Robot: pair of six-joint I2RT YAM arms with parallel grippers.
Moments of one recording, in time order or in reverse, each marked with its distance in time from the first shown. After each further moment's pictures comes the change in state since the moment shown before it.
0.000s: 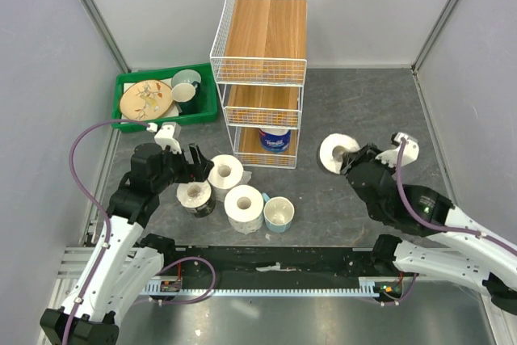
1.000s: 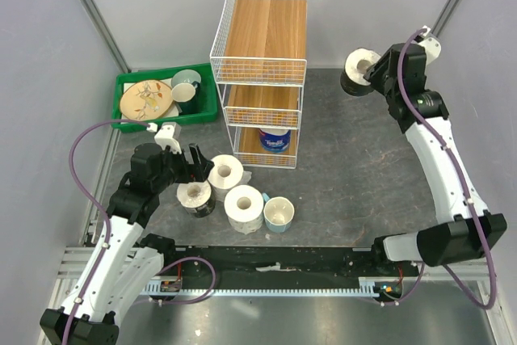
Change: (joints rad) left arm -0.002 -0.001 0.000 0.000 0.002 0.000; right arm -0.857 0.619 0.634 0.298 -0.571 -0.509
